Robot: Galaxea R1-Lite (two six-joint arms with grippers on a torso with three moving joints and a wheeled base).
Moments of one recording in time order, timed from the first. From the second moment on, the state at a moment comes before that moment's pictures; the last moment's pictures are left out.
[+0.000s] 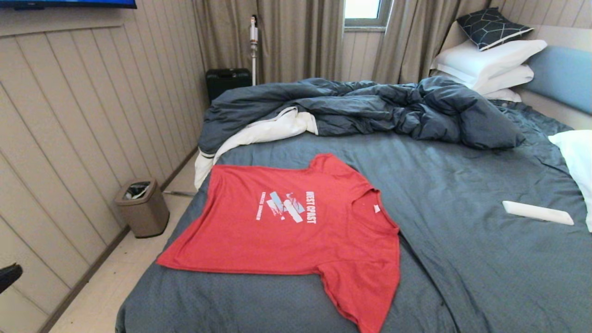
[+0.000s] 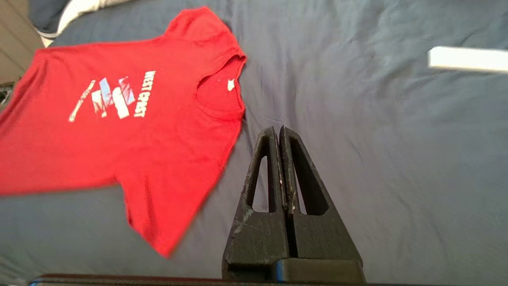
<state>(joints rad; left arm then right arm) 0.00 0.69 -0.56 0.17 -0.14 -0.17 0.00 0.75 -0.58 0.01 -0.04 0.17</state>
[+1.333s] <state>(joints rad) -0.16 1.76 -0.89 -0.05 -0.41 -0.35 -0.01 1.62 -0.69 -0.13 0.13 0.28</state>
